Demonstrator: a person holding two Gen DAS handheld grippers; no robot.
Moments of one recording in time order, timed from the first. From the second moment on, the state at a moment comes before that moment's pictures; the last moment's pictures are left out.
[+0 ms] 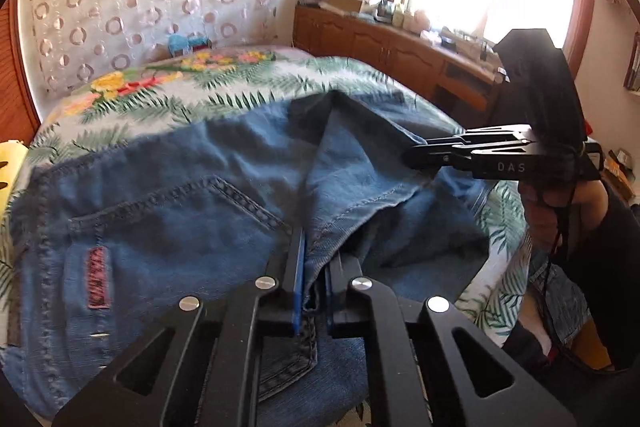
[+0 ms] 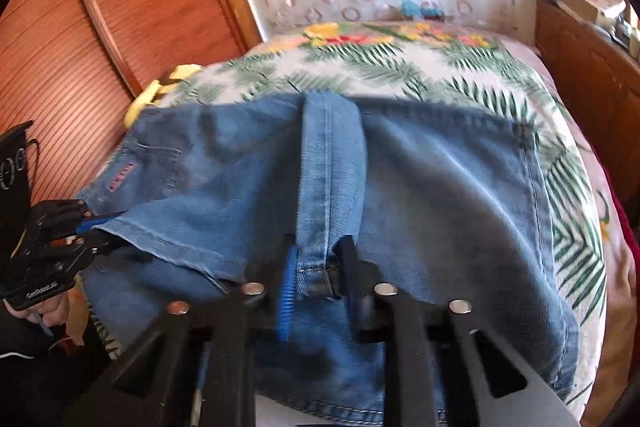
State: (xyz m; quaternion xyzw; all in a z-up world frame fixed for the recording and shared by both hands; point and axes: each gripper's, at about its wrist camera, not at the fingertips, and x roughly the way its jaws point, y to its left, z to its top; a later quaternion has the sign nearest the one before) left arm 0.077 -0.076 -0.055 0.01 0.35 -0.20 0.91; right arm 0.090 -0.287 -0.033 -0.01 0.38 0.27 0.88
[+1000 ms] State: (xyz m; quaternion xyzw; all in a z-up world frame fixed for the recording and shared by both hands) left arm 0.005 0.100 -0.002 -0.10 0.26 -0.06 0.96; right arm 0.132 -0.101 0.121 -0.09 0.24 0.44 0.86
